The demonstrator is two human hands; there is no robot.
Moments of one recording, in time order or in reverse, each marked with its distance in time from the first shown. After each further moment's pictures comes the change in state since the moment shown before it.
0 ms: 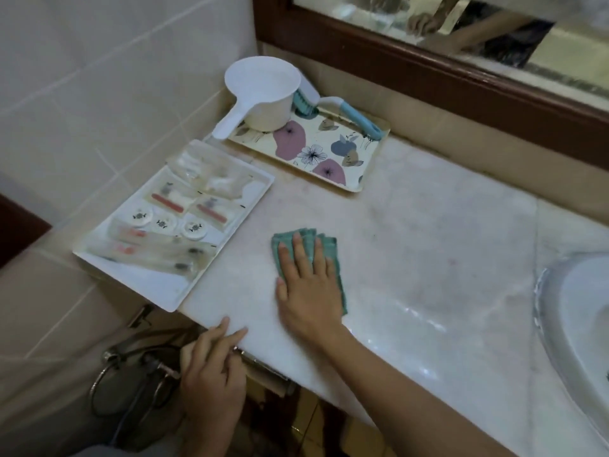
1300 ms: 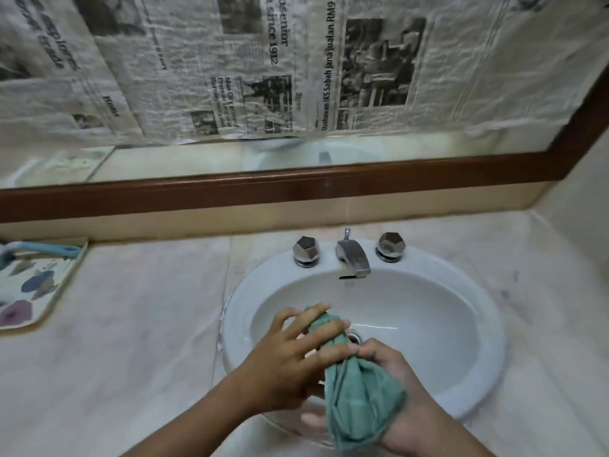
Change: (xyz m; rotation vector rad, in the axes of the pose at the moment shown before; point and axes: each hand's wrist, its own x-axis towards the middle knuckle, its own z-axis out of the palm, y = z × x) left_hand -0.178 0.480 0.194 -0.299 -0.476 1.718; right_hand -0.377 0.429 -0.218 2.593 -0.047 0.487
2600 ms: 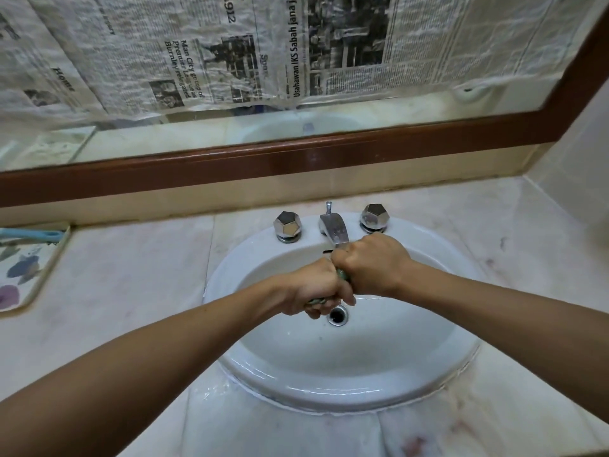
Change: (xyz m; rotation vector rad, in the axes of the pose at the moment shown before) left_hand 0.131 -0.001 0.014 -1.112 -0.699 -1.174; right_hand 0.027 -0.128 -0.001 -2.997 0.285 -0.798
